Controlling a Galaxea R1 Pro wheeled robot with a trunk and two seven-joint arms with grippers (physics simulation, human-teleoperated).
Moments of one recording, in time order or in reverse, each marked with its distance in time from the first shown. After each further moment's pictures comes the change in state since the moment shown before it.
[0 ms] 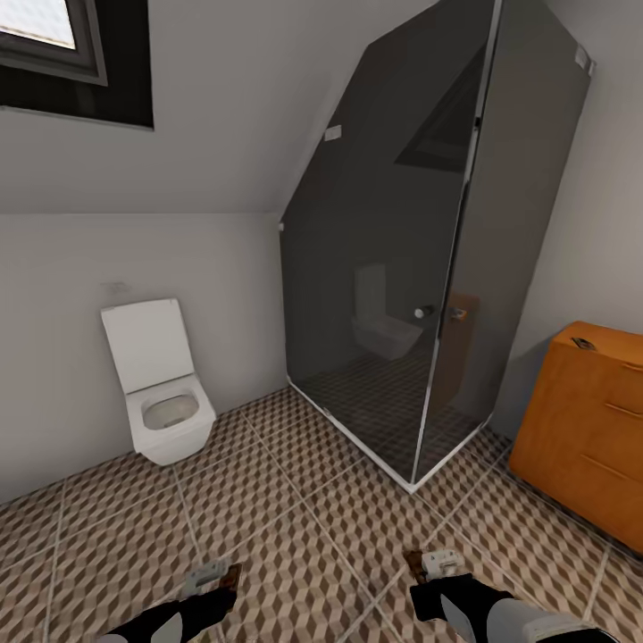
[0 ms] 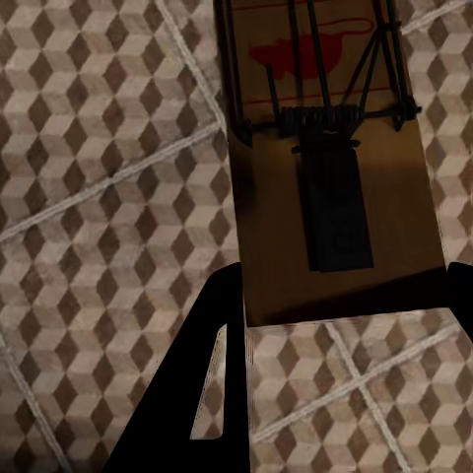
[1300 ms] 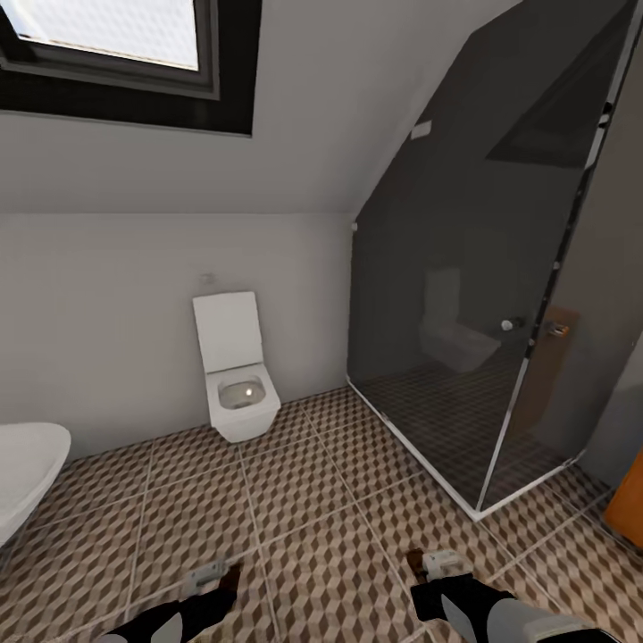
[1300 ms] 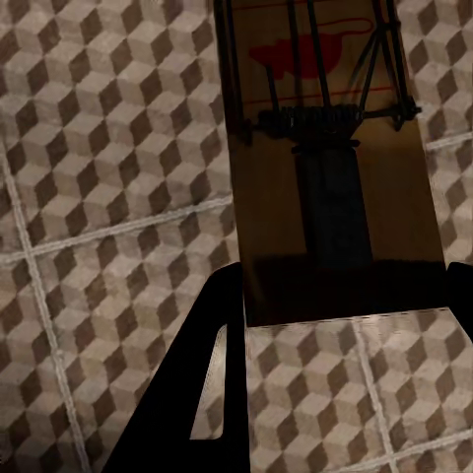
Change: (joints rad) left arm 0.000 0.000 0.000 0.001 0.000 0.000 0.000; right arm 0.000 -0.001 0.000 0.000 -0.001 0.002 -0.004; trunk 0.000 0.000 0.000
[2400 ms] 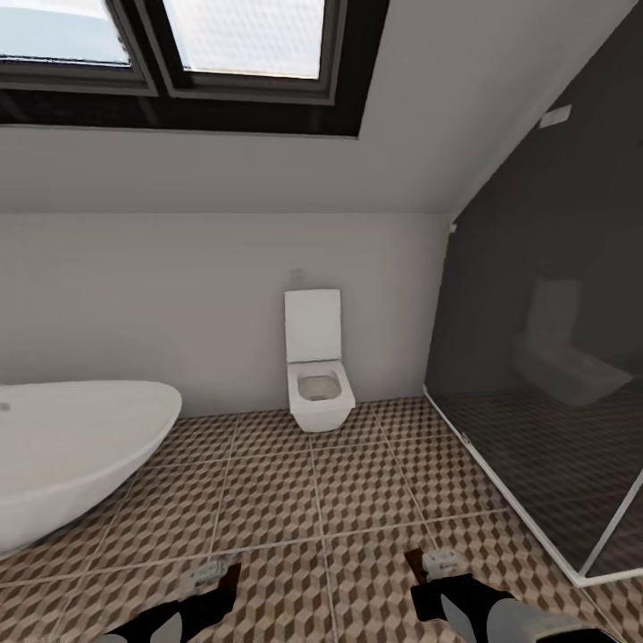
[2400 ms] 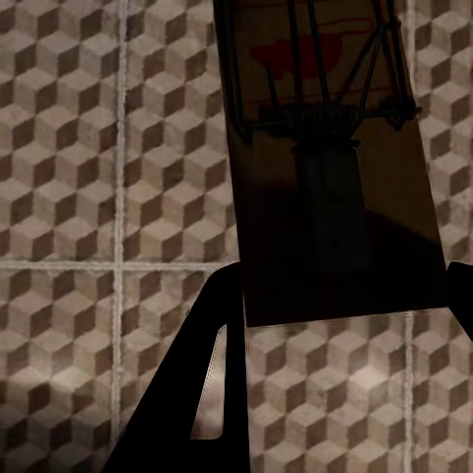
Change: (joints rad) left arm 0.000 0.002 0.001 0.000 0.001 0.000 0.001; right arm 0.000 0.001 0.000 0.000 0.000 0.001 -0.004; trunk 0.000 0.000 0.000
